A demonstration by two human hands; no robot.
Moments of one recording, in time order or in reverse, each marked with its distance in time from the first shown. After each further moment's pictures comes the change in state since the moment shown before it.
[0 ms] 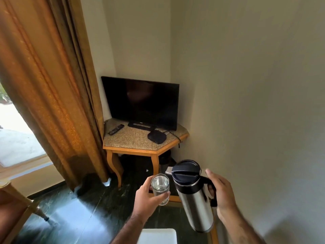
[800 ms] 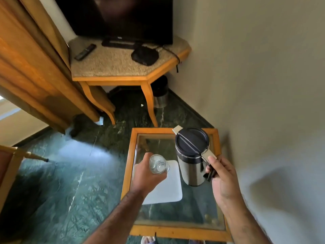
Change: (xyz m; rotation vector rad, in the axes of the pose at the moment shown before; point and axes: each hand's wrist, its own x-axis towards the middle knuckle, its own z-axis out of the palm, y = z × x) left_hand -0.009 -0.237 0.081 0.313 -0.178 -0.260; right_hand -0.029 0.265 -0.034 0.284 0.041 0.241
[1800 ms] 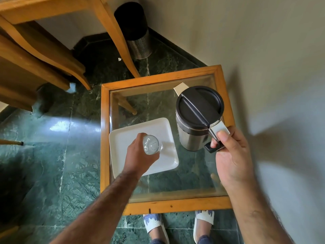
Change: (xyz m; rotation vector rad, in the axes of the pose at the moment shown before) left_hand 0.044 -0.158 0.142 0.256 -0.086 0.005; right_hand 0.026 0.162 -0.108 0.159 0.064 -0.060
